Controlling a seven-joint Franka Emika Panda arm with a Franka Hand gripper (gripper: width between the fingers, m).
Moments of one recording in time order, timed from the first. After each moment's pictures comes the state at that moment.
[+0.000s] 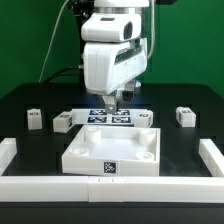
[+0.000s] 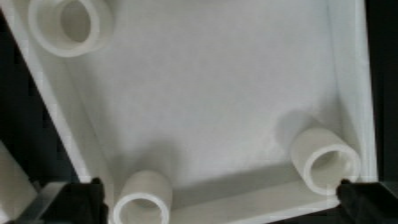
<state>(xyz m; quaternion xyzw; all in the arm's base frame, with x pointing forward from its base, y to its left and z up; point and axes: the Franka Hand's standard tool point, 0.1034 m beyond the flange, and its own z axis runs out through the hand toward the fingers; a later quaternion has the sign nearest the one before) 0.528 -0.003 0.097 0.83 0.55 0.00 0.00</state>
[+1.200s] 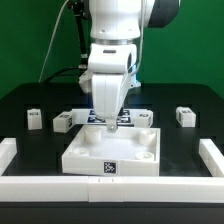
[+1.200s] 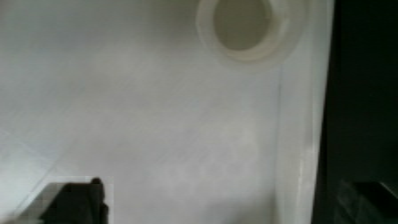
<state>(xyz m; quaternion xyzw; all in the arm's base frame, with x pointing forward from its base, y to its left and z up) 0.479 -0.011 0.042 0.77 0.64 -0.02 -0.02</state>
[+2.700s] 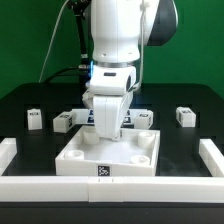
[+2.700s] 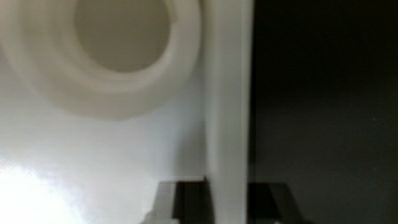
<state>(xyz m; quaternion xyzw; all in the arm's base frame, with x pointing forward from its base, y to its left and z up) 0.461 -0.006 0.009 0.78 0.63 -0.03 -0.03</state>
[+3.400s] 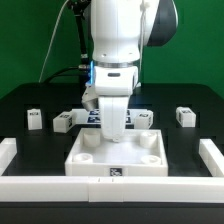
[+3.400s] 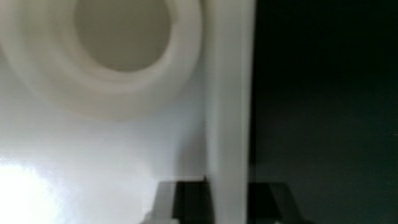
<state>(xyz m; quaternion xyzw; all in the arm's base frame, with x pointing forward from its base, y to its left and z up) 0.470 -0.001 0.009 0.72 0.69 -0.02 -0.03</state>
